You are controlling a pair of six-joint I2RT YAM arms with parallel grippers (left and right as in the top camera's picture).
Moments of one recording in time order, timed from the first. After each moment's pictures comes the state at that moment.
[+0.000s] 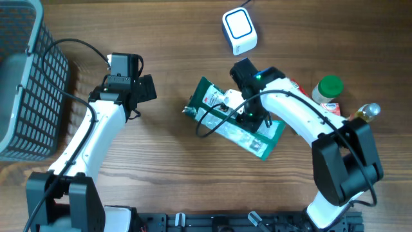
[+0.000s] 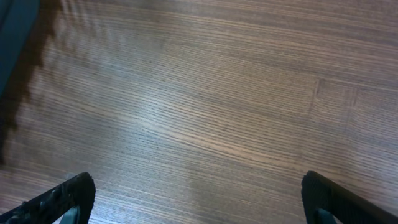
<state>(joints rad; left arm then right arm) -0.11 1.54 1.02 -0.52 -0.26 -0.29 0.49 1.86 1.26 -0.96 -0.02 -0.51</state>
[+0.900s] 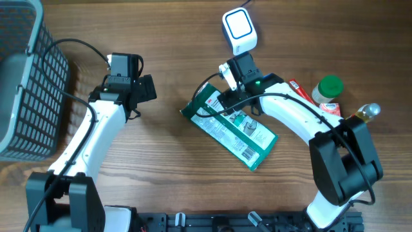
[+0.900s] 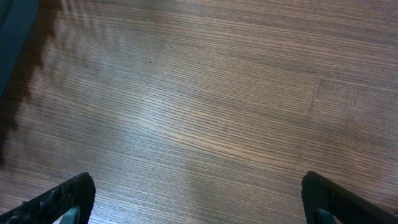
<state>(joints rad) -0.11 1.54 1.02 -0.52 -0.26 -0.29 0.49 1.86 1.22 -0.46 0.09 -0.17</state>
